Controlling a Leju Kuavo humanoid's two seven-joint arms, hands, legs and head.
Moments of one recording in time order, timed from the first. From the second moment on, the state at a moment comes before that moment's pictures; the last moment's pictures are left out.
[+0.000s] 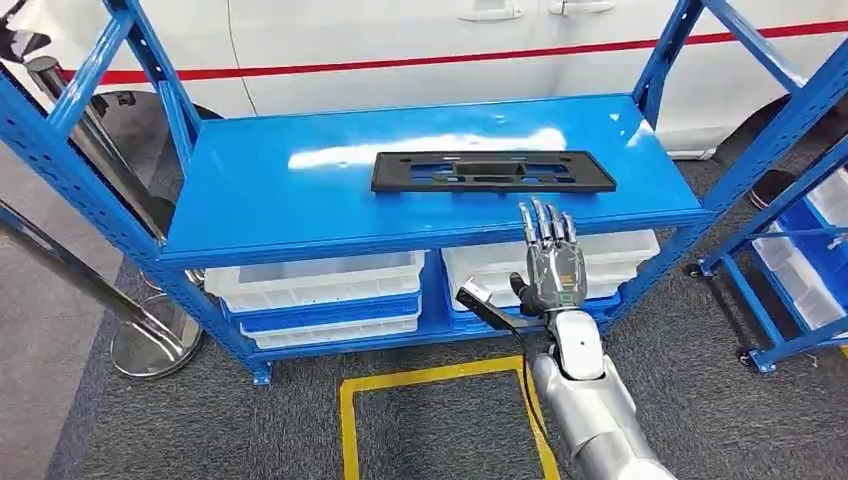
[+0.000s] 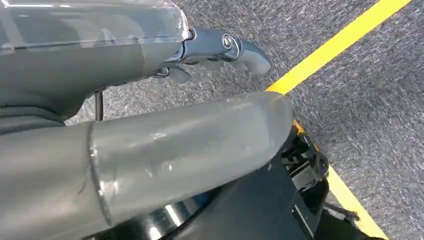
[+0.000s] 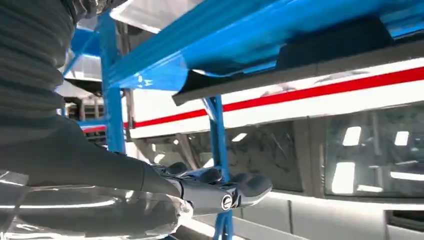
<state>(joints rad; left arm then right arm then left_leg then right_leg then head) -0.11 -0.16 0.61 -0.19 -1.04 -0.07 -0.28 -0.47 0.10 0.07 -0.94 1.43 -0.70 0.01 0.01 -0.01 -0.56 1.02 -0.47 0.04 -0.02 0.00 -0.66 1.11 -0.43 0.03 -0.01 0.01</state>
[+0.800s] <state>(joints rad) -0.12 -0.16 0.61 -0.19 -1.04 -0.07 -0.28 -0.48 0.10 0.07 -0.93 1.44 -0.70 0.00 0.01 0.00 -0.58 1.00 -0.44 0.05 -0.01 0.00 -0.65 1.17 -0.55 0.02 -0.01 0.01</state>
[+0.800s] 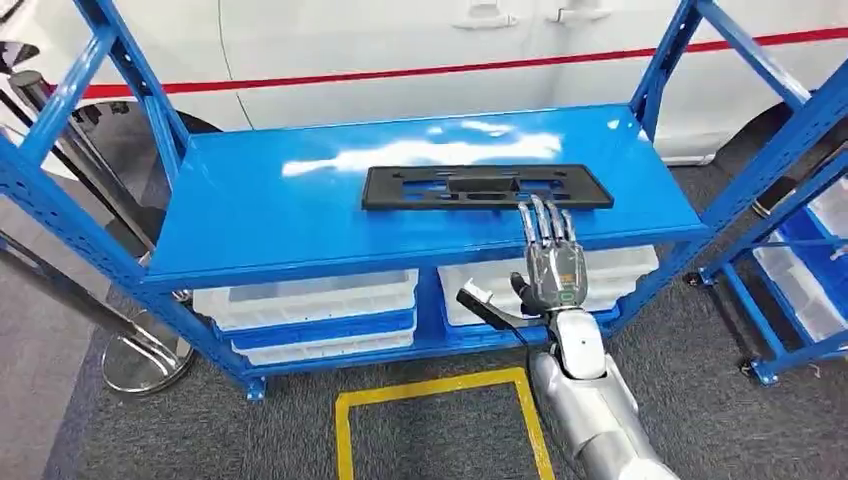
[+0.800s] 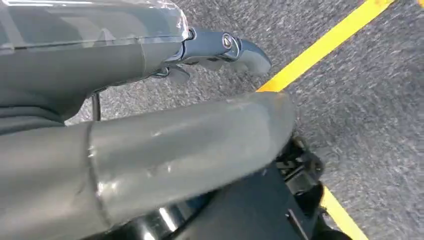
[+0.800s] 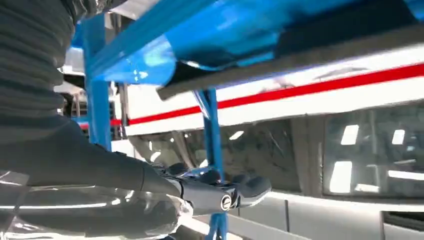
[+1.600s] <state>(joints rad) -0.12 -0.14 0.61 -0.19 -1.05 -0.08 -0.28 -0.46 0.10 0.09 -0.92 1.42 -0.70 0.01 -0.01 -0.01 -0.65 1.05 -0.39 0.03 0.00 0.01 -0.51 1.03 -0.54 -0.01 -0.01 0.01</state>
